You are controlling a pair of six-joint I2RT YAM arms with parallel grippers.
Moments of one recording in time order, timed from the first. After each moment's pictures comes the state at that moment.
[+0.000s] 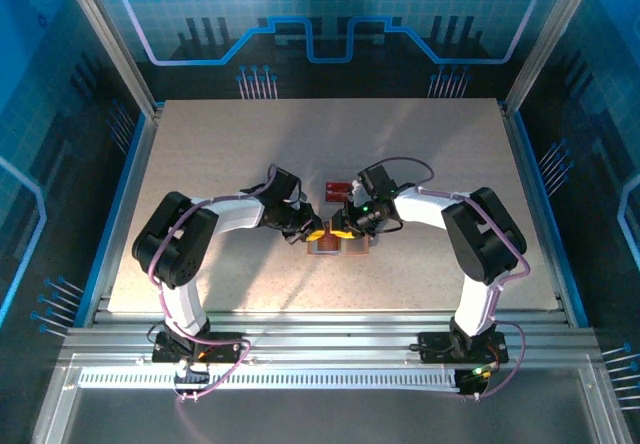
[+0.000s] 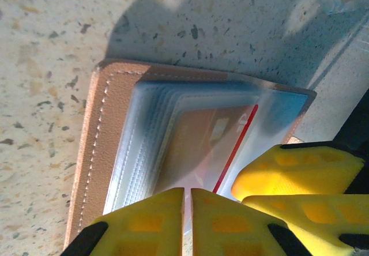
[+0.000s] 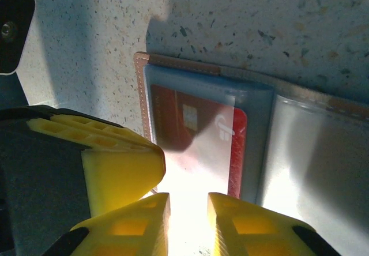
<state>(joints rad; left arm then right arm) -0.46 1.82 0.96 -0.21 0.61 -1.03 0.51 1.85 1.04 -0.29 -0.65 0.71</state>
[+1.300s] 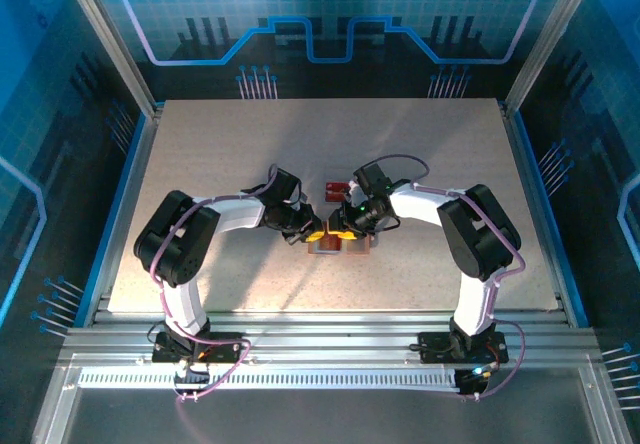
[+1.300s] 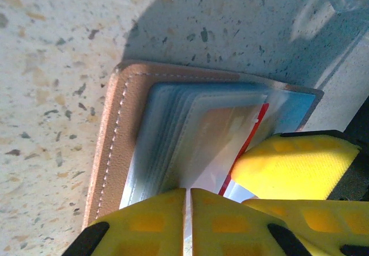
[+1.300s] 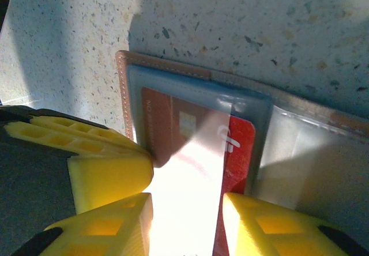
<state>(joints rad) -0.46 1.83 0.96 -0.21 0.61 -1.00 0.52 1.88 1.09 -0.38 -0.60 0.65</state>
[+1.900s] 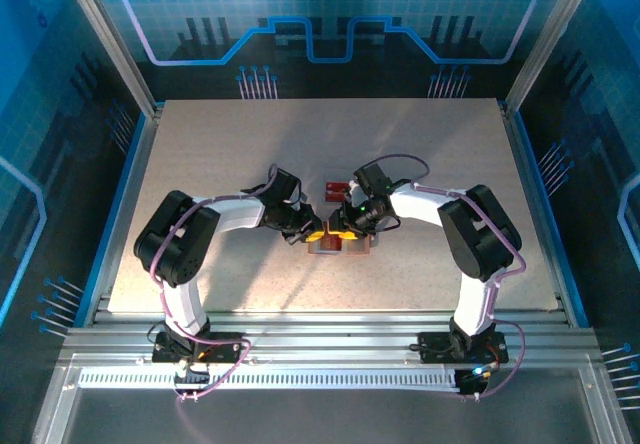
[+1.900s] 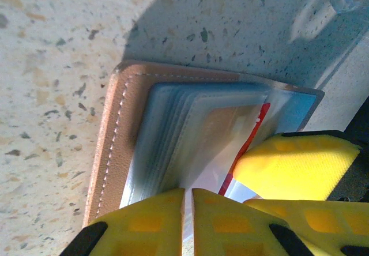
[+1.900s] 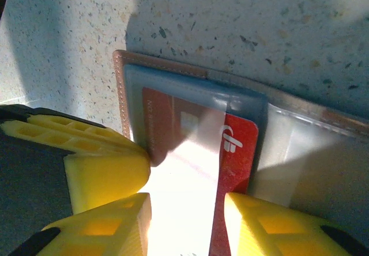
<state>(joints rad) -0.46 1.83 0.96 -0.21 0.61 -1.00 0.52 1.87 1.09 -0.39 -0.59 0.64</state>
